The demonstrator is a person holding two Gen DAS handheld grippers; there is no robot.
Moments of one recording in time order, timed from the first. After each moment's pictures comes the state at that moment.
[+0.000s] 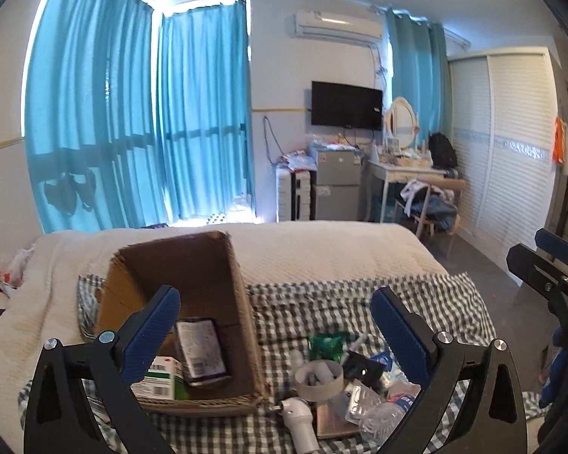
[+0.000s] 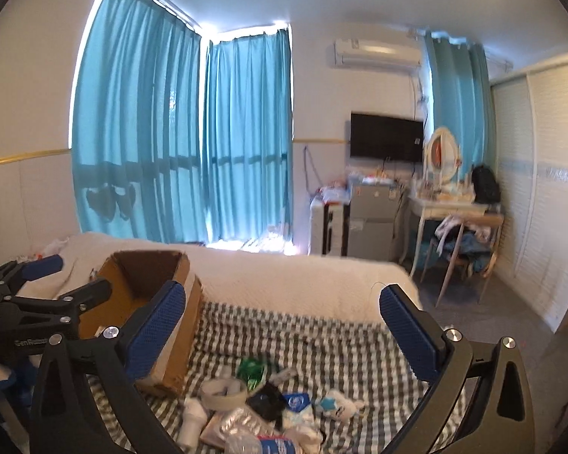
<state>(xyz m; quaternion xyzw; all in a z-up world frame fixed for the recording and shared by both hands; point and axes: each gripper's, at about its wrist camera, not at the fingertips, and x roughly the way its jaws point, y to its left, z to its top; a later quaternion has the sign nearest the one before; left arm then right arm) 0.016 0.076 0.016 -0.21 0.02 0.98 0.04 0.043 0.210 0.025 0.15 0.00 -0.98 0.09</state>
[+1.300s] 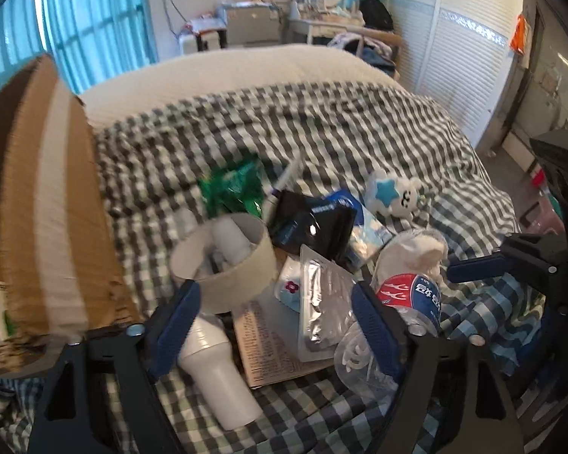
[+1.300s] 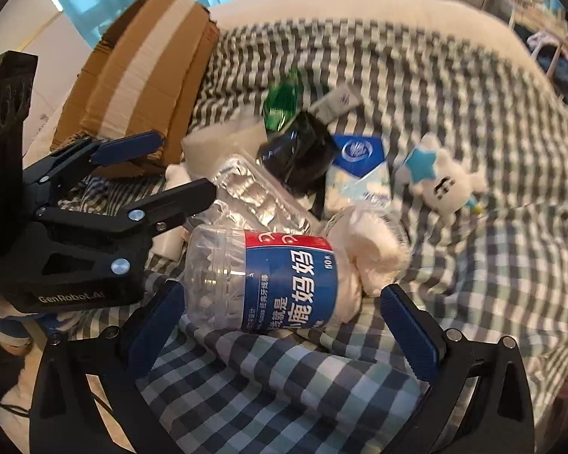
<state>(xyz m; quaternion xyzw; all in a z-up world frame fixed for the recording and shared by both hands) -0.063 0.154 -0.177 -0.45 0.09 0.87 0.19 -0.042 0.206 -0.203 0.56 -0.02 -0.80 0.22</state>
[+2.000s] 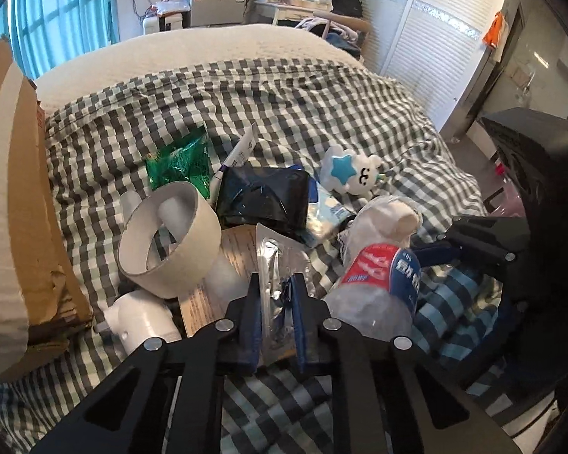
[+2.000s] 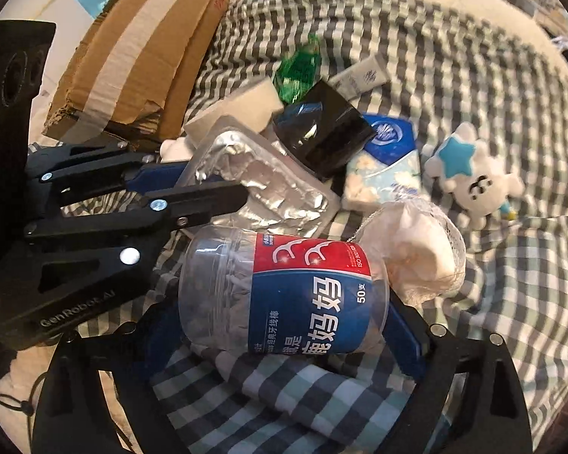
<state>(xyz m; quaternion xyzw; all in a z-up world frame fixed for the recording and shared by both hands) -0.057 0.160 -0.184 -0.48 0.06 0.84 0.26 -0.041 0.195 -0.215 0.56 0.02 -0.80 0.22</state>
